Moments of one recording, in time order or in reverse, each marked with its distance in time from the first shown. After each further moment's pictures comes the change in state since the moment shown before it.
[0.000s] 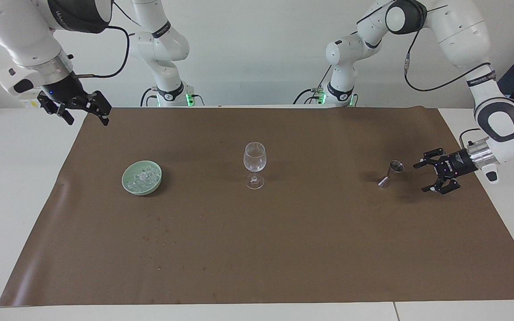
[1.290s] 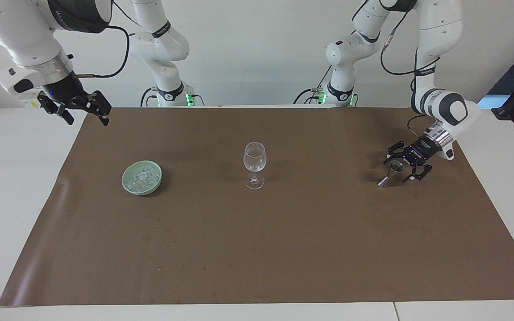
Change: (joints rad) left arm 0.023 -0.205 -0.014 -0.554 -0.609 0.311 0.180; right arm 0.000 -0.001 0.000 0.000 0.000 0.000 0.000
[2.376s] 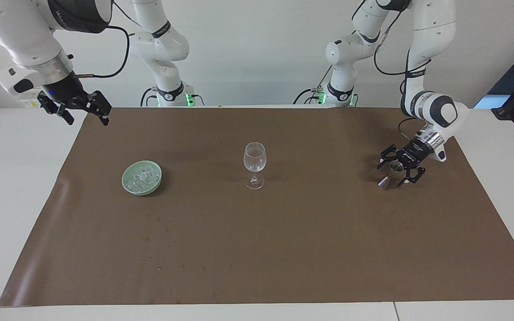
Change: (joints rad) left arm -0.062 -0.012 -0.004 -0.024 -0.108 0.063 0.020; right arm 0.000 0.000 0.000 -0.001 0.000 0.000 0.000
